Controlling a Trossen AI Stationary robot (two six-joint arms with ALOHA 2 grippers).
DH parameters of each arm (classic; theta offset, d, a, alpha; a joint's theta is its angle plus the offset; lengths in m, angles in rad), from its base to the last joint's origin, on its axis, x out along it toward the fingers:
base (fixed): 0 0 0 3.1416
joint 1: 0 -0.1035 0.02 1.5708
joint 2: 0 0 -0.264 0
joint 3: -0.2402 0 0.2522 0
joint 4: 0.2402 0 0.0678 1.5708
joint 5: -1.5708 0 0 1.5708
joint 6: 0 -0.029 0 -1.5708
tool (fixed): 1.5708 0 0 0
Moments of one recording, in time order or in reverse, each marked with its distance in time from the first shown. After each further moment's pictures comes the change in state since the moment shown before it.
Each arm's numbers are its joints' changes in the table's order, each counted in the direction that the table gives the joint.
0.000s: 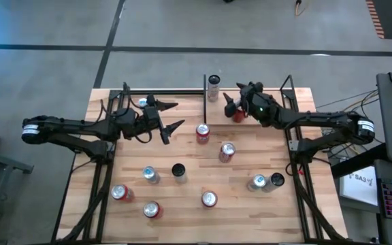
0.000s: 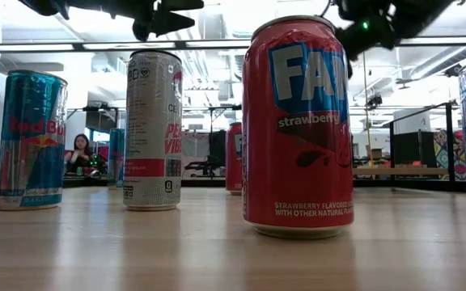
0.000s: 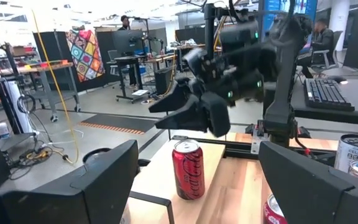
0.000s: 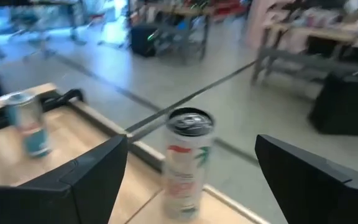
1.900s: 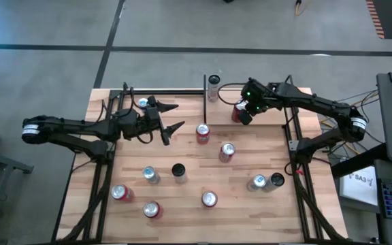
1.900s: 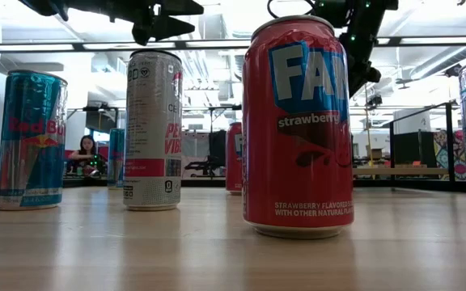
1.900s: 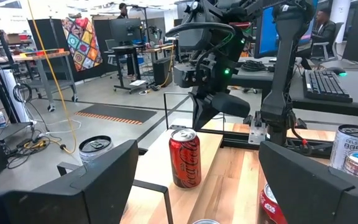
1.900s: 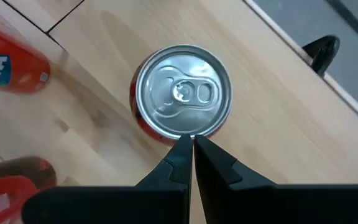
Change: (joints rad) left arm 0.000 0.002 0.000 0.044 0.000 0.027; right arm 0.143 0.108 -0.438 1.279 0.343 -0.186
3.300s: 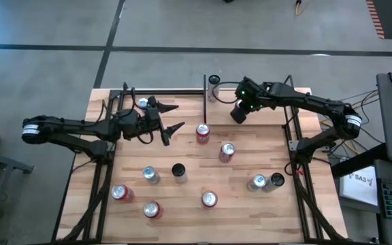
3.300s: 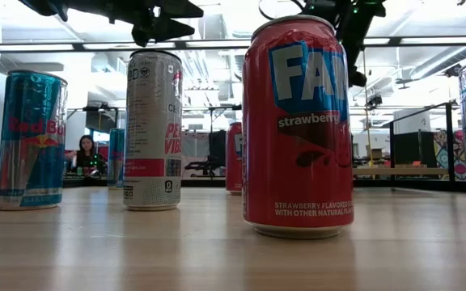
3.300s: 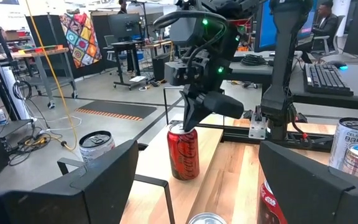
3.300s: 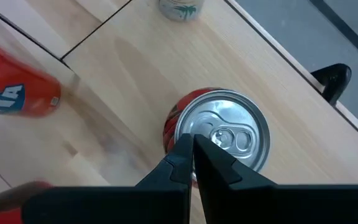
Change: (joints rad) left arm 0.001 0.000 0.000 0.022 0.000 -0.003; right arm -0.006 0.071 -0.024 -0.076 0.000 0.015
